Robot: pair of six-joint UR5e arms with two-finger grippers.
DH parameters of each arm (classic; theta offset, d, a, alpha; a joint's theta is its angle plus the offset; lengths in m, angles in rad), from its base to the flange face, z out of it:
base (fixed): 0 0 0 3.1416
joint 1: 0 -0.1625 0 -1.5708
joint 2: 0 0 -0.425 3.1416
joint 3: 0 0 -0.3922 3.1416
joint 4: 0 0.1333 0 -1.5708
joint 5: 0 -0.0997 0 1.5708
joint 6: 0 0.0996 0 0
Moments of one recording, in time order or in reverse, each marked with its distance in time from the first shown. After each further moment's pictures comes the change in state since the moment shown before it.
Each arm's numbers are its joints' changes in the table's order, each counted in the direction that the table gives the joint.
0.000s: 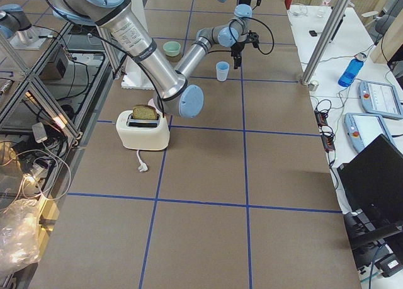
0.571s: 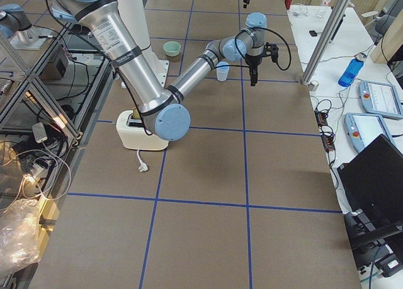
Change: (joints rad) left arm 0.192 0.059 0.020 0.188 0.006 0.410; right arm -0.232 -0.215 -0.130 -0.002 0.008 -0.086
